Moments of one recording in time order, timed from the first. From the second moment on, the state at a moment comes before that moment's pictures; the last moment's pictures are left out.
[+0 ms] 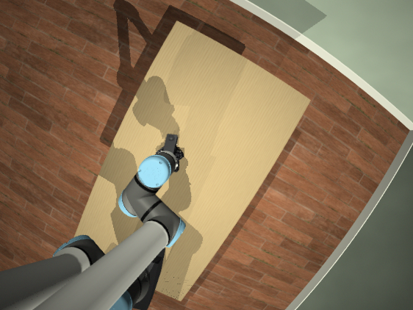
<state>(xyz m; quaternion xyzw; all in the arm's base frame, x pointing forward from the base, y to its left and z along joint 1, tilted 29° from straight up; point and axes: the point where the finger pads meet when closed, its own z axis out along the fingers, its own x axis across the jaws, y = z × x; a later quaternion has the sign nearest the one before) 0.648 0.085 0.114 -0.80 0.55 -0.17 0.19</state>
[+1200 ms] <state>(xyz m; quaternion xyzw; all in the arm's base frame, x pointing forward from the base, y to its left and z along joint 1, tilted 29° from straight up) 0.648 0.085 0.114 -0.79 0.56 -0.16 0.19</state>
